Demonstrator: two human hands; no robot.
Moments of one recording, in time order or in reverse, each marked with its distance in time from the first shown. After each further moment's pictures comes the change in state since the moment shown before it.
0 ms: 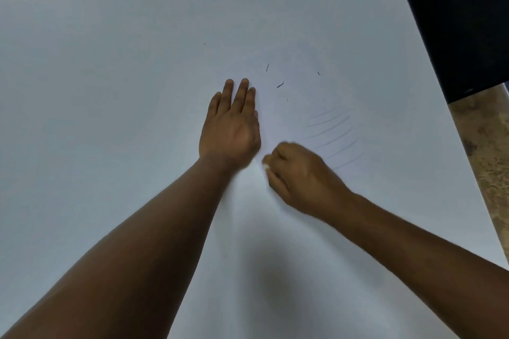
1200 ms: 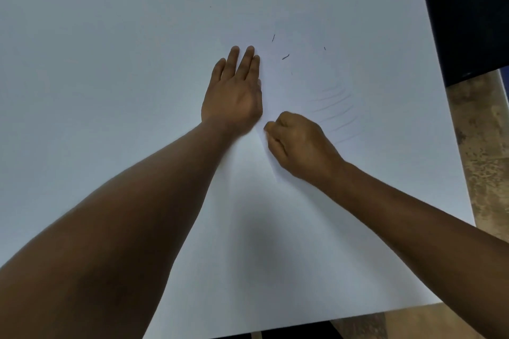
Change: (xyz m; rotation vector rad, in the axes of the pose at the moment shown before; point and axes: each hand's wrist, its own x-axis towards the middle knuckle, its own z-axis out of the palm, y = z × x) left_hand -0.001 -0.001 -0.001 0.023 -0.021 0.006; right_hand -0.001 -0.005 -0.003 -0.089 0.048 -0.005
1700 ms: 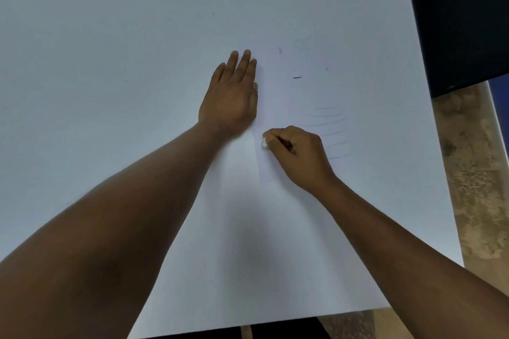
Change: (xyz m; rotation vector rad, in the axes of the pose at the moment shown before) left_hand -0.004 0.000 -0.008 -0.092 0.009 0.025; right_hand -0.018 -0.006 -0.008 0.508 0.002 0.385
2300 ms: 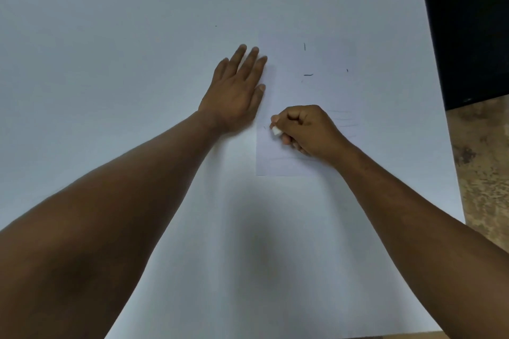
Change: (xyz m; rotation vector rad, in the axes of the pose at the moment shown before) left_hand 0.034 -0.016 -0.011 0.048 -0.058 0.123; right_hand 0.072 0.005 -0.037 0.294 -0.259 0.200
